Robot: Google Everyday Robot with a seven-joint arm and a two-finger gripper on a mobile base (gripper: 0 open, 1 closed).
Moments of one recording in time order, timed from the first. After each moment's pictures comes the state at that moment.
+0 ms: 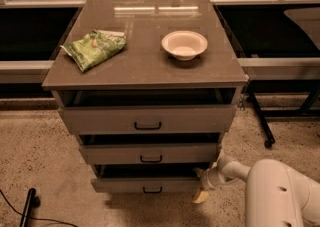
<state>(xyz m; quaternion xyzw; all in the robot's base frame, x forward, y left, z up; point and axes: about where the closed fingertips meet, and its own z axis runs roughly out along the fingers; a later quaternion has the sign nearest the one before) 0.548 -0.180 0.158 -0.65 0.71 0.18 0.21</state>
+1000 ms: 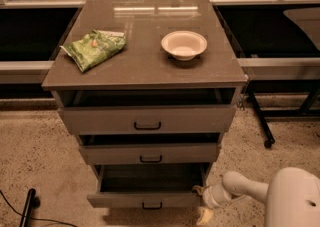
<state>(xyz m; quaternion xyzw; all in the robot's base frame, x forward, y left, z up) 0.470 -0.175 0.167 -0.67 0.68 0.21 0.21</state>
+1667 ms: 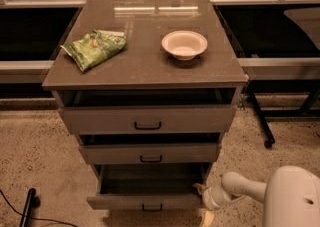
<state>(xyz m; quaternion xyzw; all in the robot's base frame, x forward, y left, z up) 0.468 -0.175 0.167 -0.68 0.67 0.21 0.21</state>
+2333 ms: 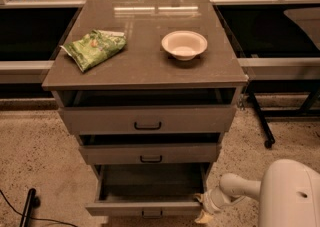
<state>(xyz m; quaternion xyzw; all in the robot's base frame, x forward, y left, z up) 0.439 -0.176 0.164 -0.70 0.67 0.21 0.16</state>
